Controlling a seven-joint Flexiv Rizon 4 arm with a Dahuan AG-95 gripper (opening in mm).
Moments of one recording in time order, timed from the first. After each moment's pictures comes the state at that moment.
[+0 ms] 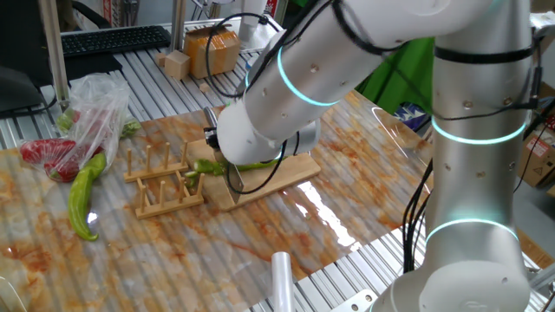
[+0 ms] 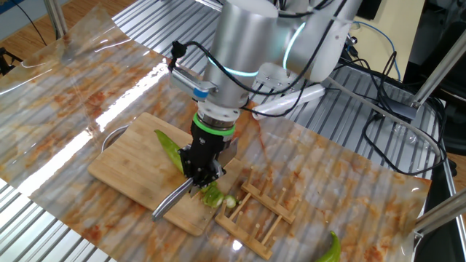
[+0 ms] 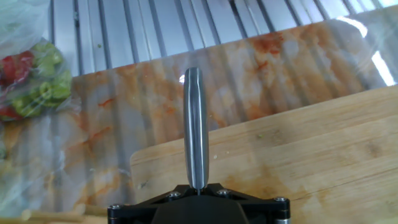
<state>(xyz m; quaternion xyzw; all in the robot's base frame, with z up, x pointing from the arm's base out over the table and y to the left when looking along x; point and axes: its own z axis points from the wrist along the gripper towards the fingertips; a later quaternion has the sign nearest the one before) 0.604 0.035 0.043 0.09 0.97 0.03 0.20</state>
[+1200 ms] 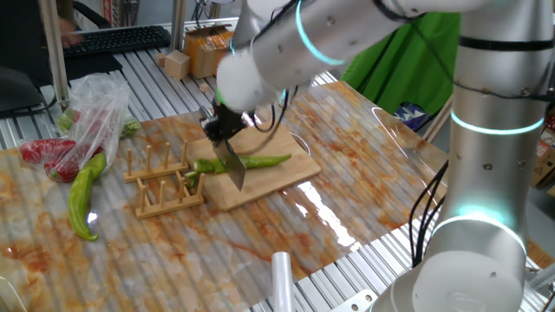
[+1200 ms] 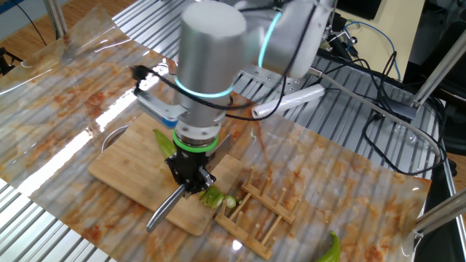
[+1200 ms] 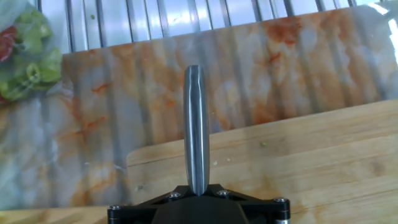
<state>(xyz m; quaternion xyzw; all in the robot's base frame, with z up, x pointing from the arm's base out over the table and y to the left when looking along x) 0.618 0.032 0.056 0.07 0.99 0.04 0.08</state>
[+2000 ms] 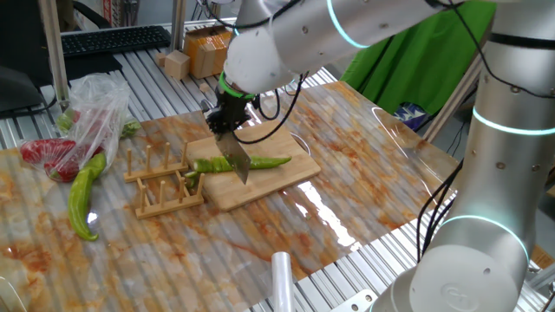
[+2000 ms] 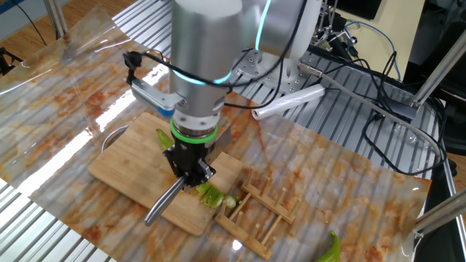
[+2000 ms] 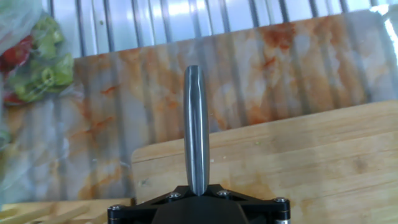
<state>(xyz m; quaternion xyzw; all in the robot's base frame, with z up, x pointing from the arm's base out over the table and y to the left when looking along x) 0.619 0.025 0.071 0.06 0.99 0.02 0.09</state>
